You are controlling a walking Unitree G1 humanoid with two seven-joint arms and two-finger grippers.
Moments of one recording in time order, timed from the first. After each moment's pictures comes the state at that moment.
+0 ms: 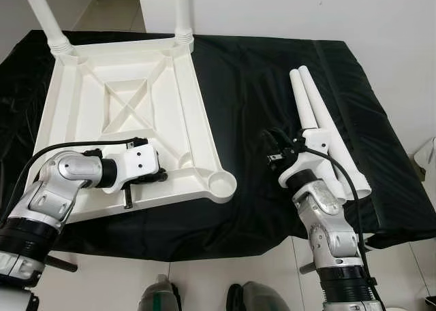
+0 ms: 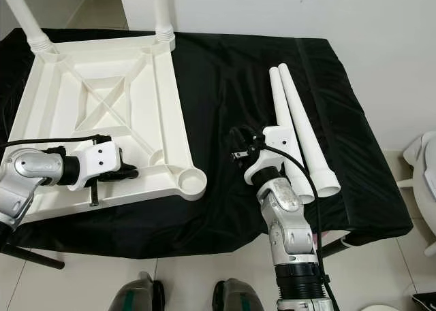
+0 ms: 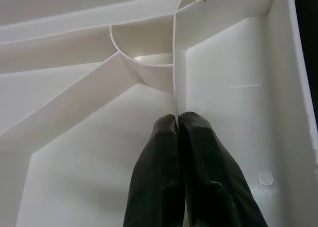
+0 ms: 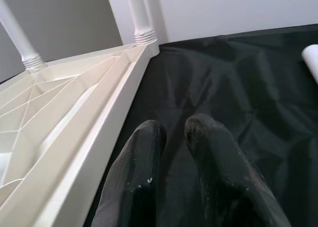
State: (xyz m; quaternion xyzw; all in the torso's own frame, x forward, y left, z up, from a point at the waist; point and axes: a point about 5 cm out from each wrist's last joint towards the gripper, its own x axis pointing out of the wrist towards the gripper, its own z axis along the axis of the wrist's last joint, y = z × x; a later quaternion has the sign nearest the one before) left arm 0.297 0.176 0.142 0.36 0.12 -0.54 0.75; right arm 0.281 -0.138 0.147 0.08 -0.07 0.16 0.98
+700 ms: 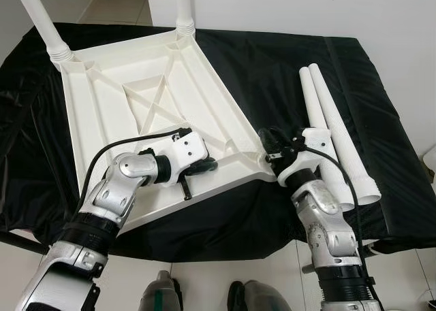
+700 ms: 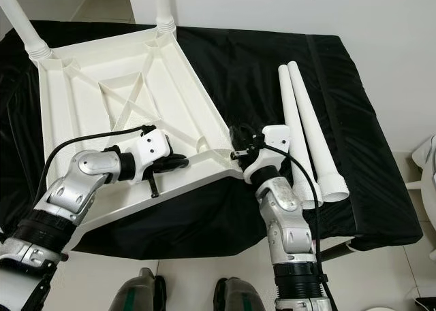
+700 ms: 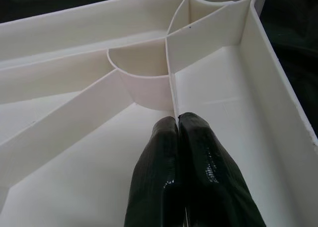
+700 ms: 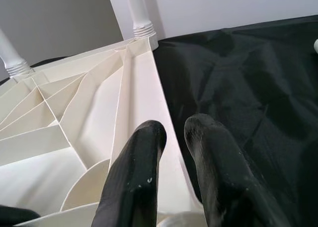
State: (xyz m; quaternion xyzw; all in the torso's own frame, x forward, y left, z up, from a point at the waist) left arm 0.309 0.100 0.141 0.26 0.05 -0.53 0.80; right arm 0.282 -0.135 0.148 0.08 -0.07 0.16 0.98
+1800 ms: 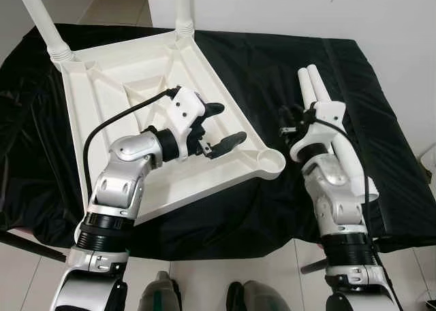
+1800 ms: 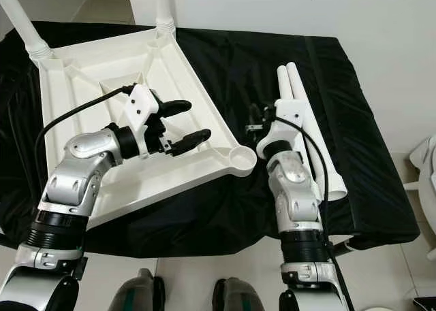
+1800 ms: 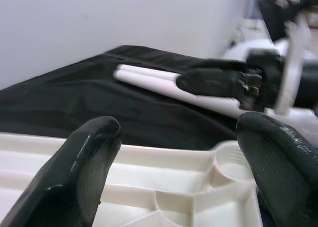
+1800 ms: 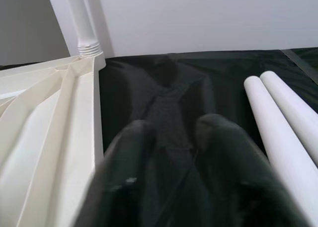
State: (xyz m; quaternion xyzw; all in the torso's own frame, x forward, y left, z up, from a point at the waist) left arm 0.304 0.093 0.205 0.07 -0.08 -0.49 0.87; right arm 0.323 -0.159 0.171 0.04 -0.08 0.07 0.99
